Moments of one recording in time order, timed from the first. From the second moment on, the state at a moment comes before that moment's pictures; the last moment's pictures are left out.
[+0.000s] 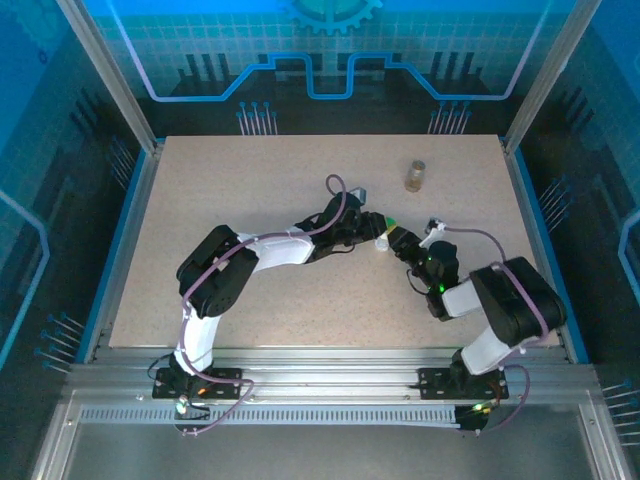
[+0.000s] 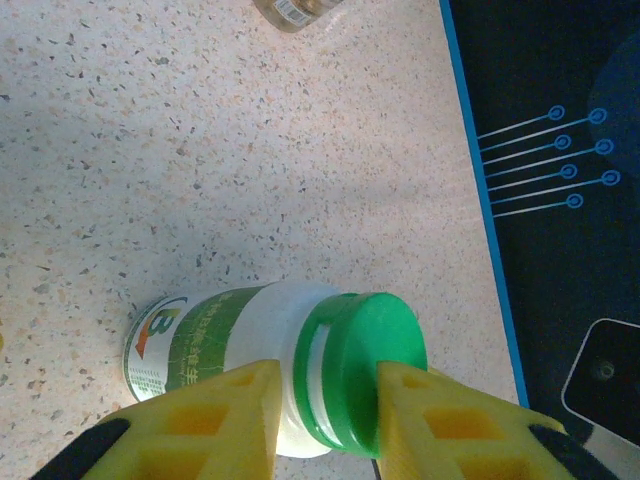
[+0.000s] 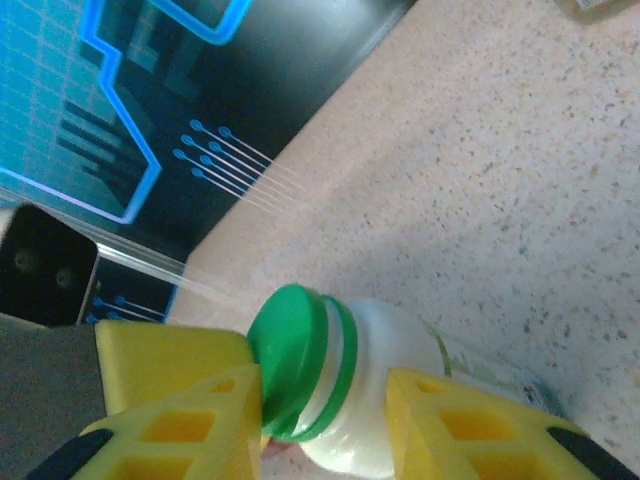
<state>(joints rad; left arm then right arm) -0.74 2.03 1.31 0.19 0.15 -0.95 0.28 1.57 0.28 1.06 -0.13 0.90</state>
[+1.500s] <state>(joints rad) -0.64 1.20 0.69 -0.06 -0.16 -0.54 0.37 1.74 1.19 -0.54 0.01 0.14</state>
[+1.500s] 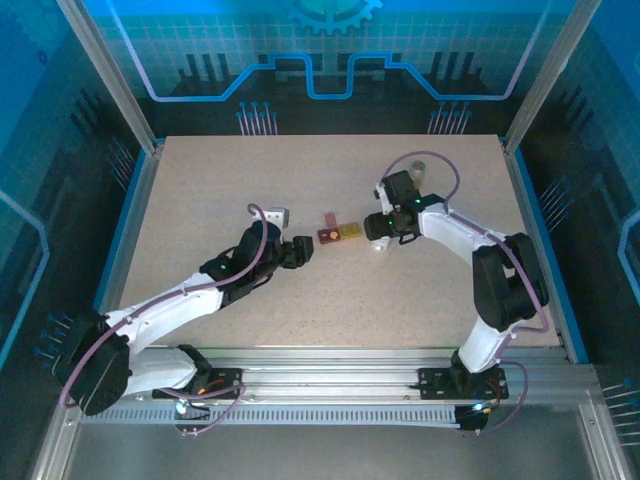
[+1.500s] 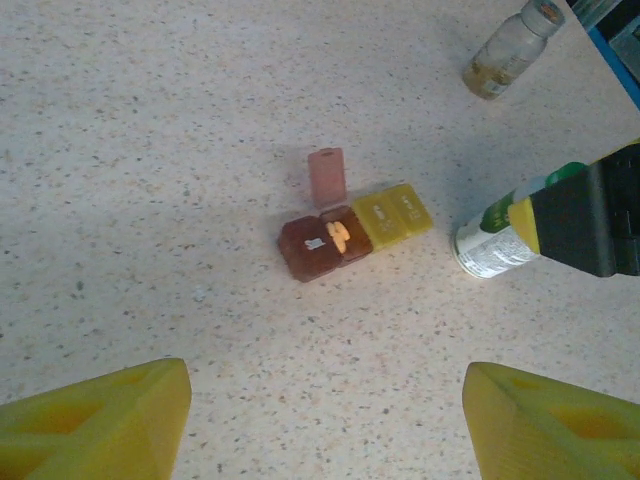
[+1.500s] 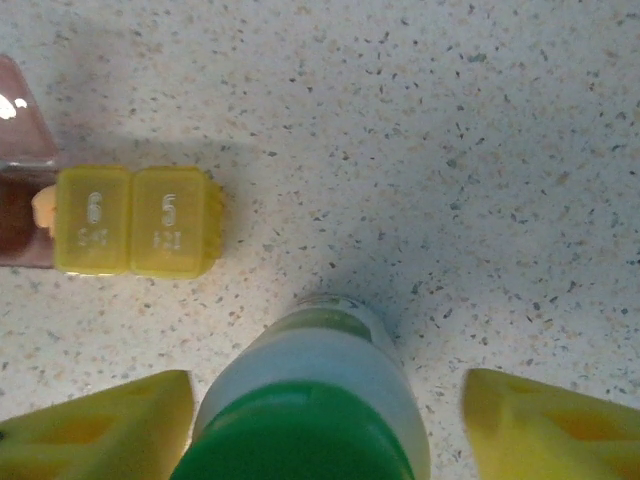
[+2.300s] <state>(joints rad) -0.64 1.17 0.58 0.06 -0.19 -0.50 0.33 2.13 1.85 -0.65 0.06 -0.04</state>
